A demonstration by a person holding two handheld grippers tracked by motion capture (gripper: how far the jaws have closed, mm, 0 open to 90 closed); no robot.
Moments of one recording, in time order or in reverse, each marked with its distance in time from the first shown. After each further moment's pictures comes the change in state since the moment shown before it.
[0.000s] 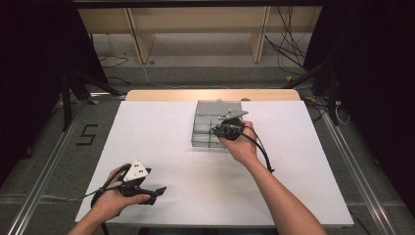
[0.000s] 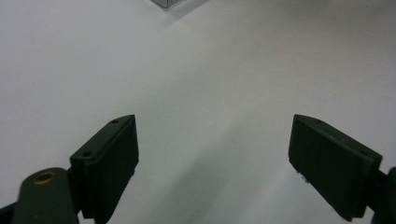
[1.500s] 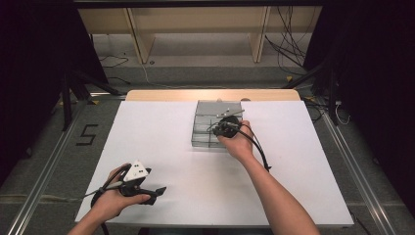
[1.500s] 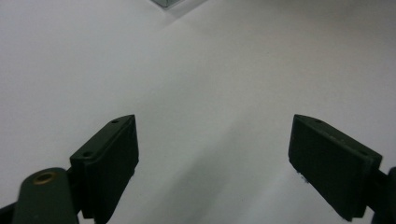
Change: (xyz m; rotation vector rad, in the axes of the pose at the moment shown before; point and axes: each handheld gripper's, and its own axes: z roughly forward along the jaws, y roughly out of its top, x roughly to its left) left arm 0.000 0.000 0.000 0.005 -0.002 0.006; right arm -0.009 -0.002 0.025 0.057 -0.011 0.048
